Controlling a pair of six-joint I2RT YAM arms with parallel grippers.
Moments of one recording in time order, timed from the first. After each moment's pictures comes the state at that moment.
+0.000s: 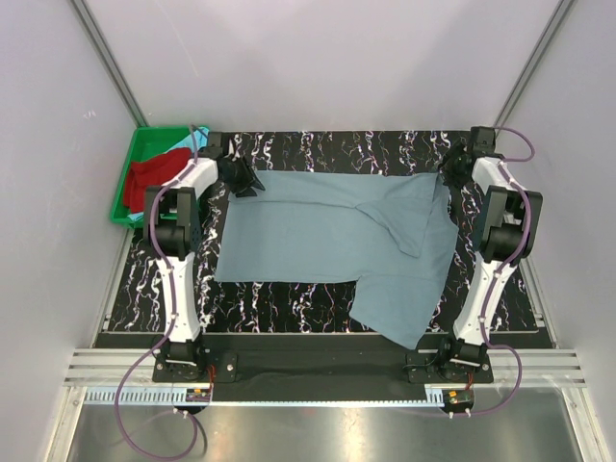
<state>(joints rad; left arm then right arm) -0.07 2.27 1.78 -0.52 0.39 -0.56 -0.19 2.20 1.73 -0.38 -0.16 0.54</state>
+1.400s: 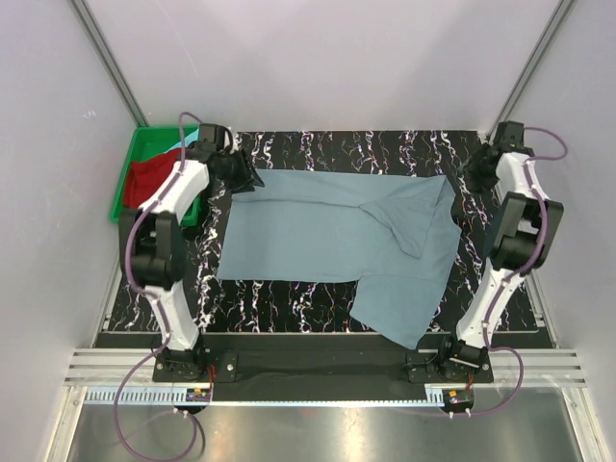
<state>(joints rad) -0.10 1.95 1.60 -0.59 0.37 -0.50 -0.29 2.15 1.79 -0.61 -0.09 0.55</state>
